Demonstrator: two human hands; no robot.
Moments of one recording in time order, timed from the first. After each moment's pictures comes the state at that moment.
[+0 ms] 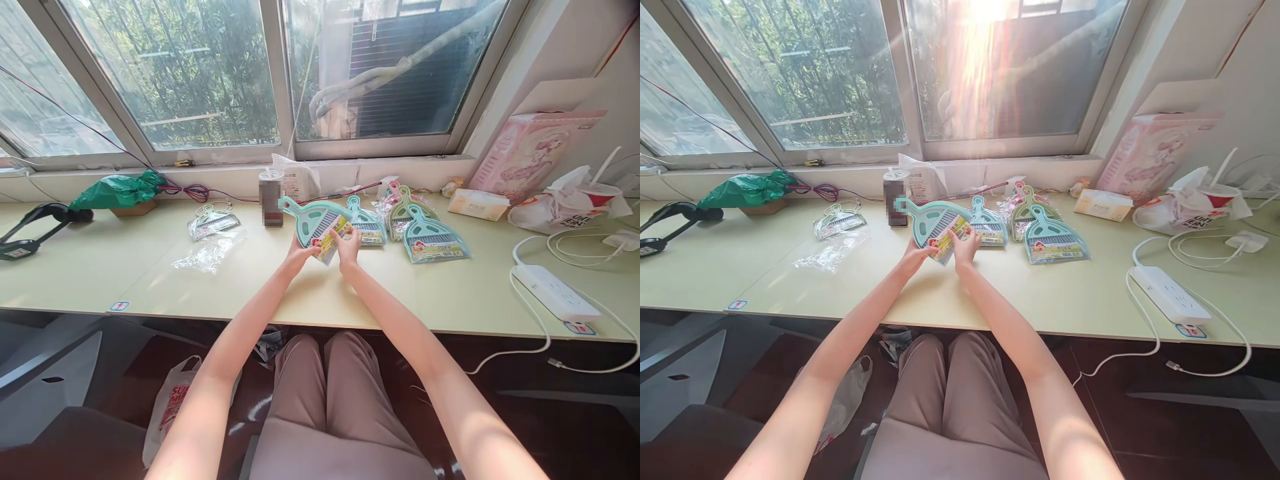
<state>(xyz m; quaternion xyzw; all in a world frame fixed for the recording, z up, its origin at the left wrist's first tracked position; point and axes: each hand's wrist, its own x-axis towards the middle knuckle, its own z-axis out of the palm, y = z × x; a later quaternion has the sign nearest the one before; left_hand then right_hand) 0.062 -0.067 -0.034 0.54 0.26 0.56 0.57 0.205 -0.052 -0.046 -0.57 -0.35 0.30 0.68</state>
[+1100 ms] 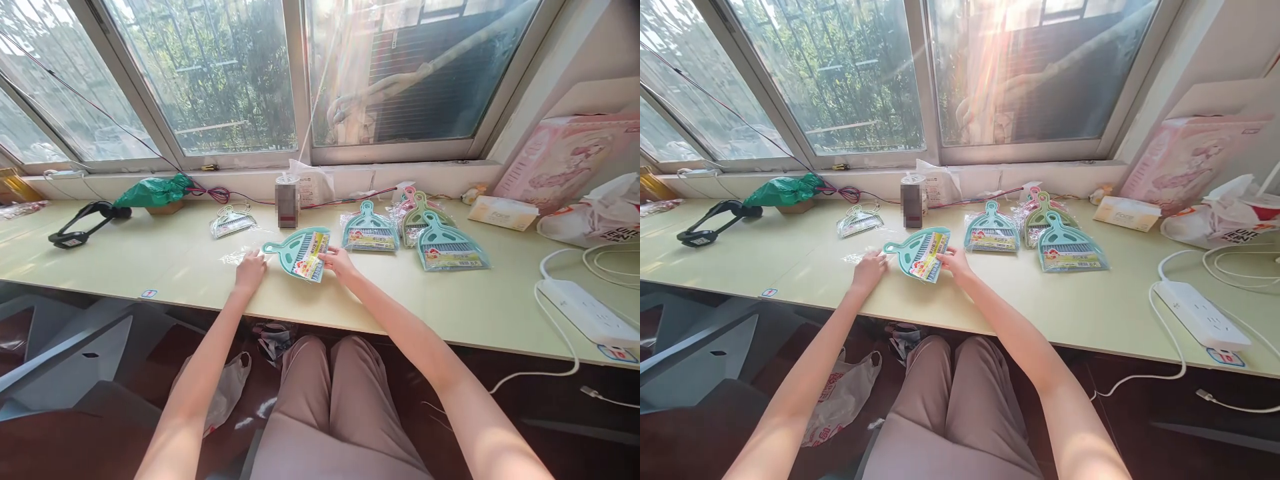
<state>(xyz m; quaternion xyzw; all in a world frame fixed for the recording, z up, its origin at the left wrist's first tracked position) -0.100 -0.107 -0.048 0.69 0.69 0.19 -0.04 0.177 -0.081 -0.048 -0.37 -0.39 0.66 0.52</state>
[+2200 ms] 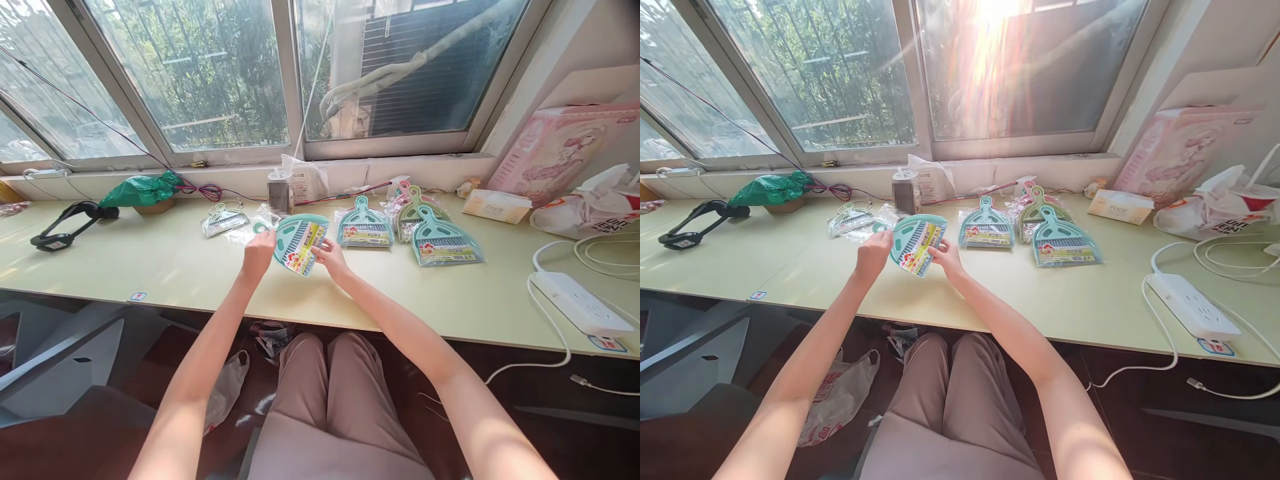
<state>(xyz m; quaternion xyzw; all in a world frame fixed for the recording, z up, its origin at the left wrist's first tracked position) -0.039 -0.099 0.005 0.73 0.62 0.21 -0.21 0.172 -0.082 -0.052 -0.30 -0.41 0.65 0.57</state>
